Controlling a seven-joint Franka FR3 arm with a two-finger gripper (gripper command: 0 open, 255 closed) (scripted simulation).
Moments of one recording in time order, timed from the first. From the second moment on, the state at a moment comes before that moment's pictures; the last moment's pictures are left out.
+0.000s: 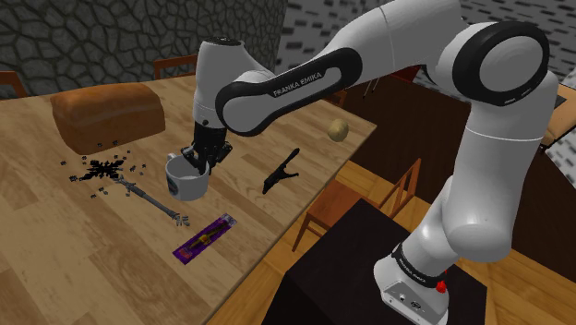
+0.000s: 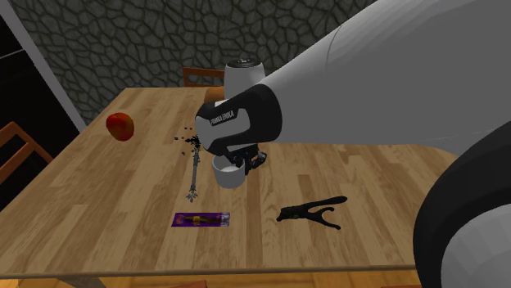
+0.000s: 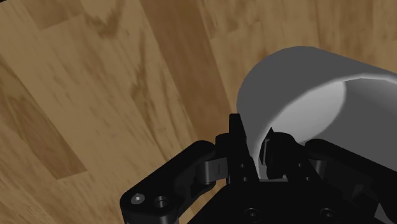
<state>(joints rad) 0.20 0.35 0.32 -1.89 -0.14 2.30 0.73</state>
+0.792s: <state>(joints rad) 0.19 0.28 0.33 -1.83 -0.10 2.17 0.71</state>
